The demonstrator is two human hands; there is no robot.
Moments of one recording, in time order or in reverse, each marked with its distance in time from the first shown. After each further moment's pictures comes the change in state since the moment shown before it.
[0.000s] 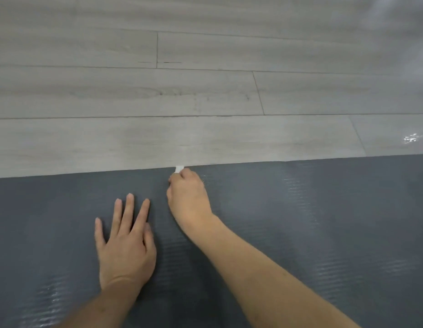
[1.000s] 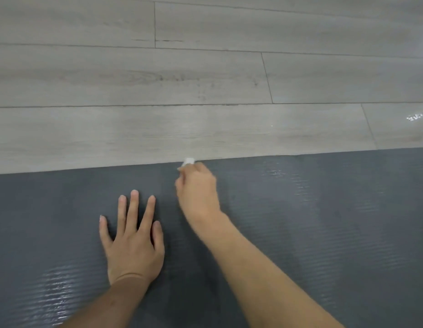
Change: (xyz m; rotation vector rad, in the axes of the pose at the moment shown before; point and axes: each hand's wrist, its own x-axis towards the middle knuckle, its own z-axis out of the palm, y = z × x) left_hand 0.003 0.000 -0.001 0.028 -0.055 0.028; right_hand 0.015 -0.008 -0.016 -0.057 0.012 0.167
